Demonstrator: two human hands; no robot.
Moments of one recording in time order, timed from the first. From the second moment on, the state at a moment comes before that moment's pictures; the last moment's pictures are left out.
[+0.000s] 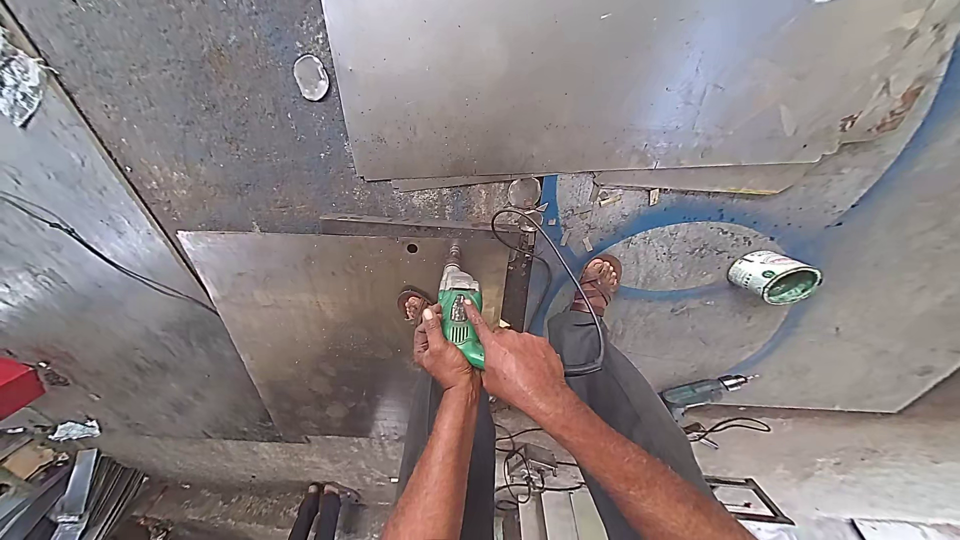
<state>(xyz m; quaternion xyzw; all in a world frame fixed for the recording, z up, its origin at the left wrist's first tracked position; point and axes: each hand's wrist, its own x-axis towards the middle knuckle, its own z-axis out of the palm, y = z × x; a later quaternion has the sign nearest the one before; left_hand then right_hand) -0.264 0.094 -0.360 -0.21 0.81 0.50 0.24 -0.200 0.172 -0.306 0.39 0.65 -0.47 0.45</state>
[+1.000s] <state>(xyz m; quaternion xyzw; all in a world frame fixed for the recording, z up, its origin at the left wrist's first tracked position) -0.257 0.089 -0.360 -0.21 0.80 0.50 0.25 -0.191 0.165 -0.309 0.39 0.65 -0.48 0.44</state>
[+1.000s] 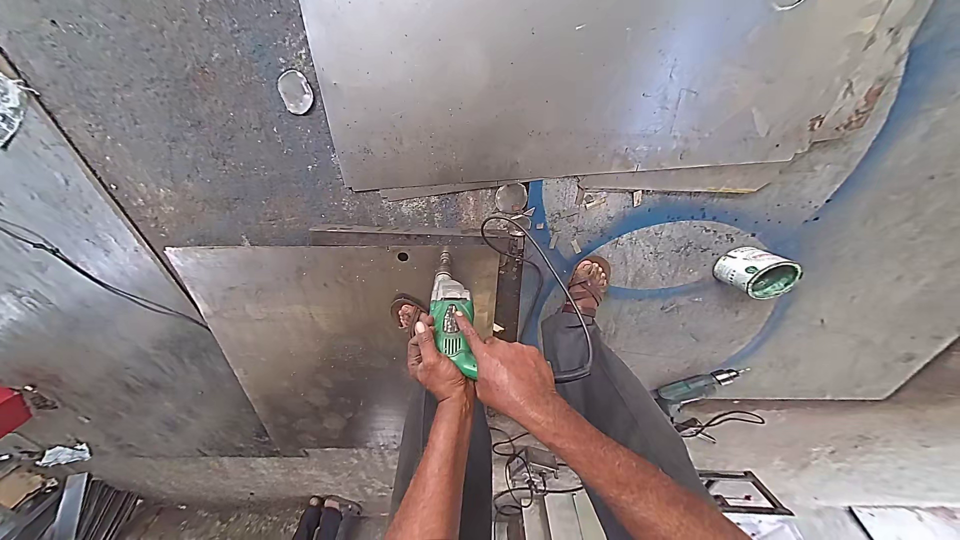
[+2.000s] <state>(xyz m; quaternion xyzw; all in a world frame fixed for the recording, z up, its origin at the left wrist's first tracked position) -0.260 0.087 -0.358 -0.20 0.80 0.50 0.25 -0.193 0.157 -0.308 0.40 0.65 -0.48 0.44</state>
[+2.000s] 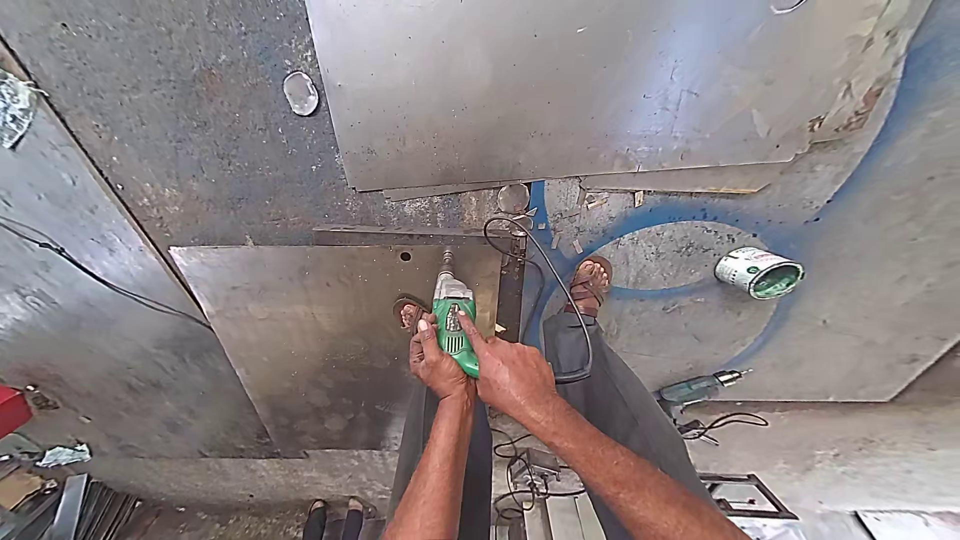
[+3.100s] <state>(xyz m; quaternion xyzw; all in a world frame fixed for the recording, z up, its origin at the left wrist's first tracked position) -0.270 0.096 -0.360 -0.19 0.81 0.49 0.26 -0.202 0.167 -0.306 0.41 0.64 -0.48 0.44</state>
